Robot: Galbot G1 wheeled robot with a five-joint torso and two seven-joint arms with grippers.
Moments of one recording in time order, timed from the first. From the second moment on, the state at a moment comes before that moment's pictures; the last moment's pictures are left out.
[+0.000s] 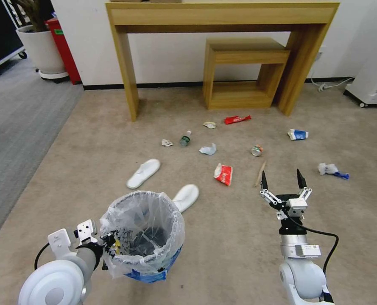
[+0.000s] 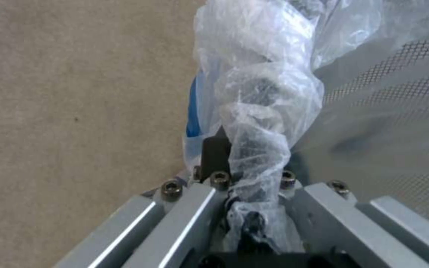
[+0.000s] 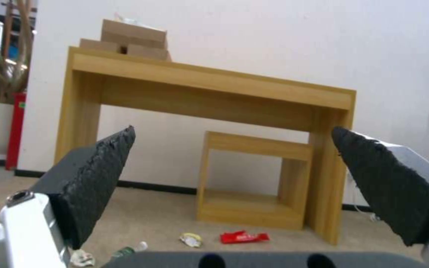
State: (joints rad) left arm 1.58 -1.06 -0.56 -2.37 -1.32 0.63 -0.92; right arm -1.41 1.42 0.61 1.85 0.04 0.54 0.00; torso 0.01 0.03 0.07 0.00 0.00
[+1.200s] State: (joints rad) left arm 1.60 -1.07 -0.56 -2.39 -1.32 0.62 -0.93; right arm -1.42 1.42 0.61 1.86 0.03 0.56 0.00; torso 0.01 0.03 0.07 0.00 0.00
